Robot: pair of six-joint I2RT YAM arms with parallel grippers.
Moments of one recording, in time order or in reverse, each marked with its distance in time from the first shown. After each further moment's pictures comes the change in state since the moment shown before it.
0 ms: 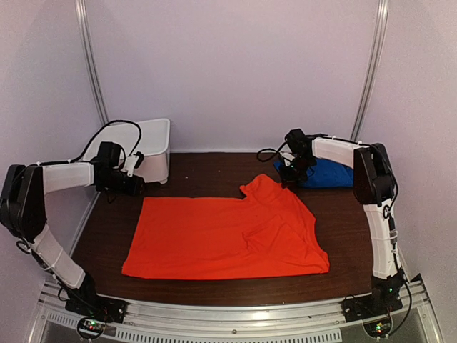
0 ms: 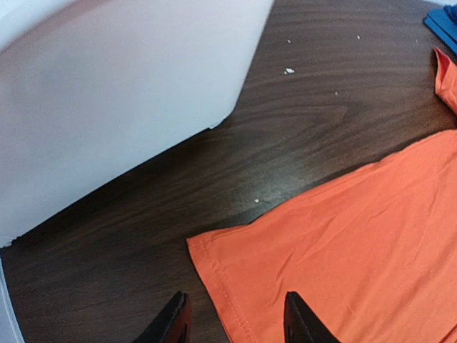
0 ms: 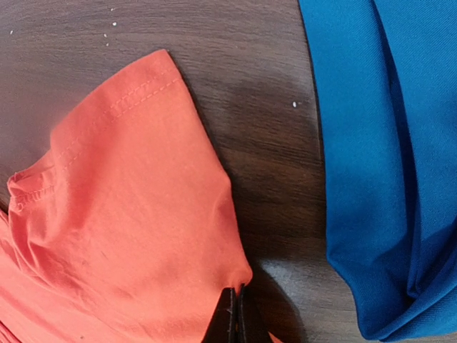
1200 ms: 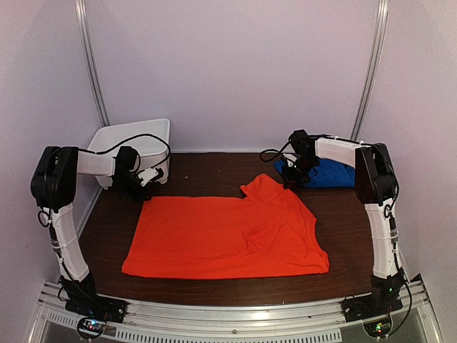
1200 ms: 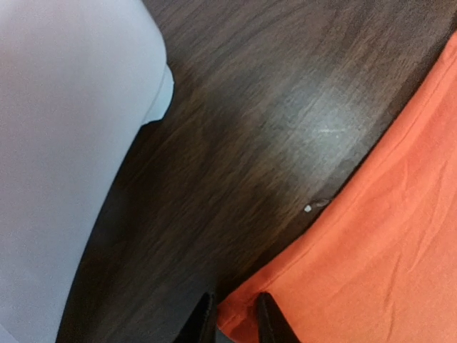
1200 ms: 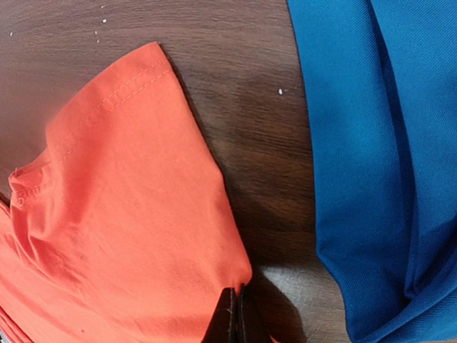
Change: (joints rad) left arm -0.005 0.393 0.256 -0.097 -0.063 0.580; right arm -0.027 -0.002 -0.018 -0.002 -0.056 0.004
